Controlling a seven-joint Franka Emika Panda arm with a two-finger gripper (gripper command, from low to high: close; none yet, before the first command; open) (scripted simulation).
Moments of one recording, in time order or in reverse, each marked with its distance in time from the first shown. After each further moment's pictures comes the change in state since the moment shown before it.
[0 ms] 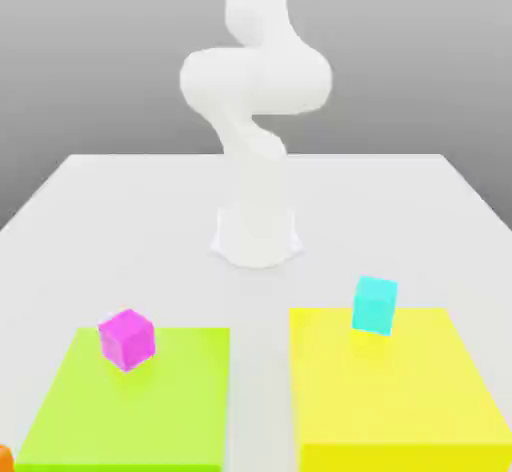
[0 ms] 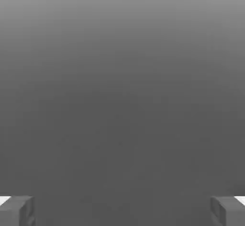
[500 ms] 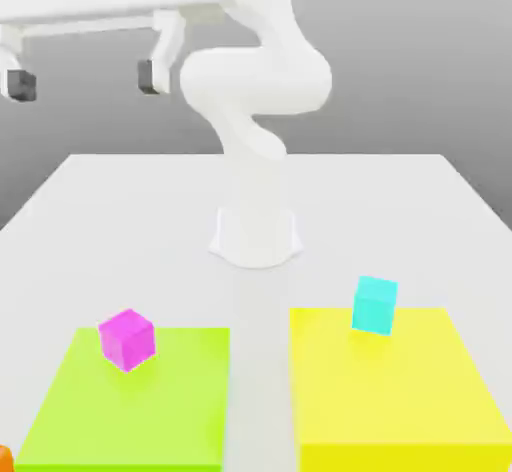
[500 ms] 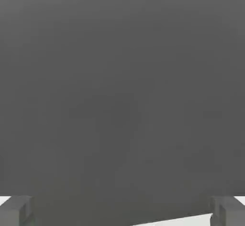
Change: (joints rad) arm -0.029 0.548 -0.193 0.115 0.115 0.085 -0.141
